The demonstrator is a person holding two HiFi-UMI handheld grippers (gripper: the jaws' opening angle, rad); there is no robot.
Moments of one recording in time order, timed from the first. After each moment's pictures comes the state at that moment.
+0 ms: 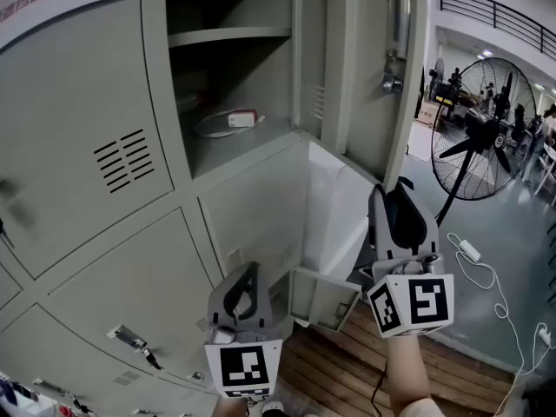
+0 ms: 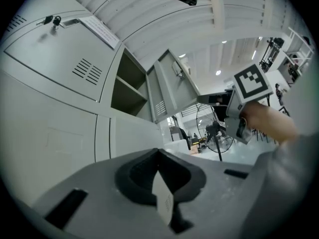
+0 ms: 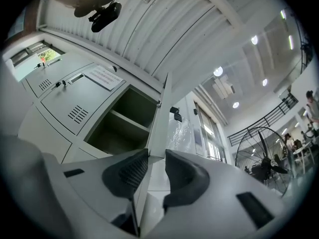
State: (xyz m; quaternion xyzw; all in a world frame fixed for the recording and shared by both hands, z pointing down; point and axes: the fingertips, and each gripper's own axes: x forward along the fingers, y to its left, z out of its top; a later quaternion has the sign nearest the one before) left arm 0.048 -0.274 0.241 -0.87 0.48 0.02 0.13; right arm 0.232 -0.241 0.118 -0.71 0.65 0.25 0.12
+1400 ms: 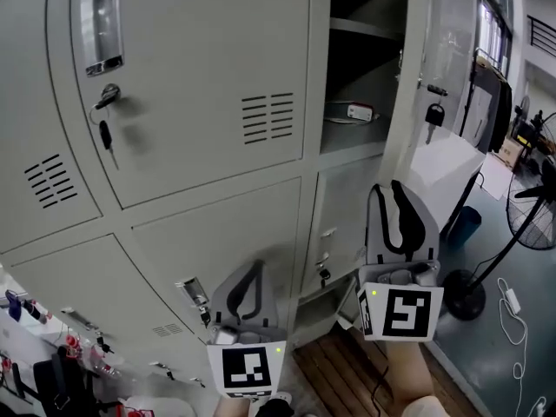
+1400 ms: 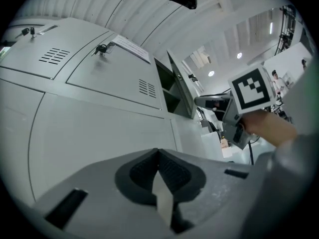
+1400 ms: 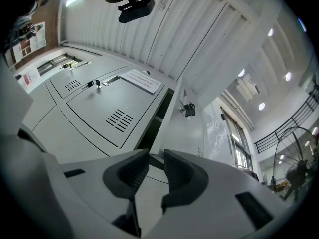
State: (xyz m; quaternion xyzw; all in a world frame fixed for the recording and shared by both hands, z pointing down) left arm -0.101 -0.248 0.246 -0.77 0.63 0.01 0.11; right arm 0.060 -0.278 0.119 -0.60 0.73 0.31 0.10
